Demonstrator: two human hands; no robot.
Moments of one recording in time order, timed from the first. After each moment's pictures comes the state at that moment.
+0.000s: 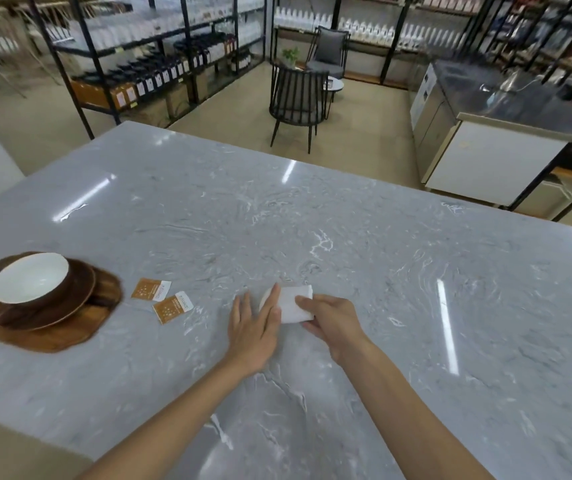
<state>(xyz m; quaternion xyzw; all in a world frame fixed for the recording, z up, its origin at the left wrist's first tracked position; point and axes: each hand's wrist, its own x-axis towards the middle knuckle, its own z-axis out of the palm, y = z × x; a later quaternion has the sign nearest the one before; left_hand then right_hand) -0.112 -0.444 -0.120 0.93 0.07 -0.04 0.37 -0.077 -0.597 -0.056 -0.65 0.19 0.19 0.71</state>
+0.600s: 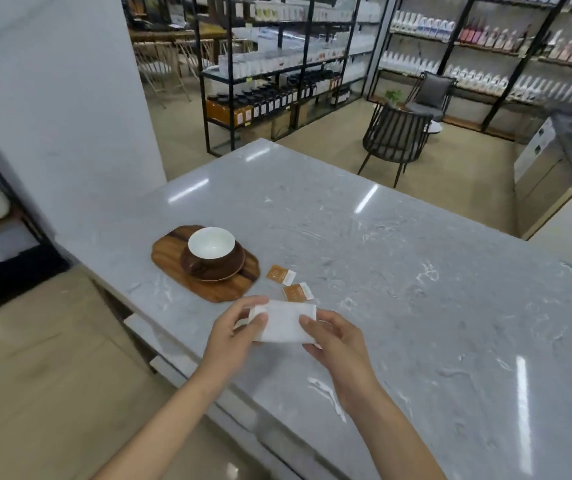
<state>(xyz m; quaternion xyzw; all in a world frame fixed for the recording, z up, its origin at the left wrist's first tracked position) -0.289 -0.262 -0.047 0.65 0.20 0.16 0.71 -0.222 -0.437 -0.016 -0.63 -0.01 0.24 0.73</state>
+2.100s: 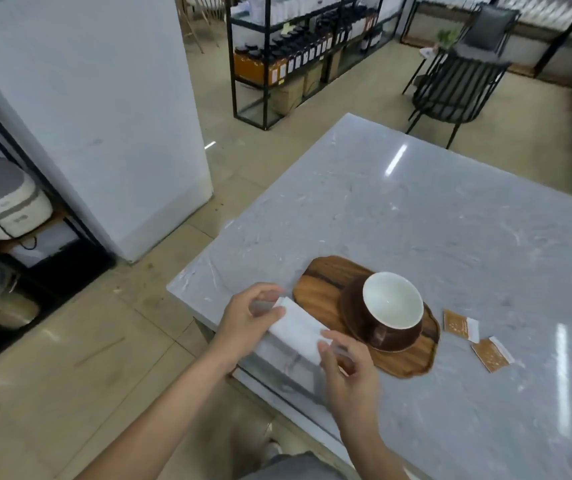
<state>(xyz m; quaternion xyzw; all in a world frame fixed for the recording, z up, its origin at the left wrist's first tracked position) -0.253 0.149 -0.100 0.74 0.18 0.06 0.65 -0.255 -0.055 -0.099 -0.80 -0.02 0.01 0.60</state>
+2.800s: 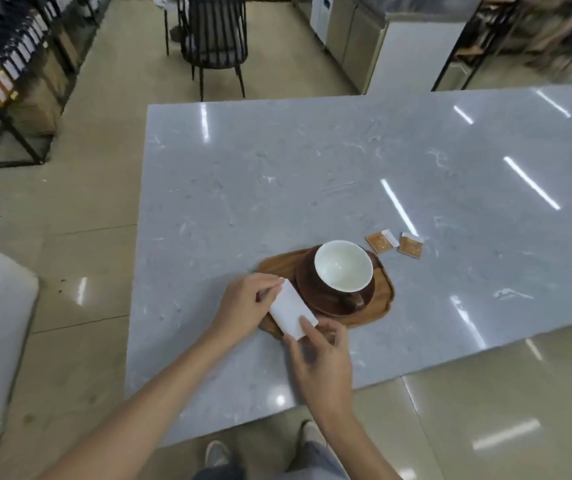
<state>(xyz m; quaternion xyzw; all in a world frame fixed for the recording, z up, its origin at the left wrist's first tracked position) -0.087 0.165 -0.114 0.86 -0.26 -0.01 0.44 -0.240 0.051 -0.131 -0.89 0.25 -0.15 0.35</state>
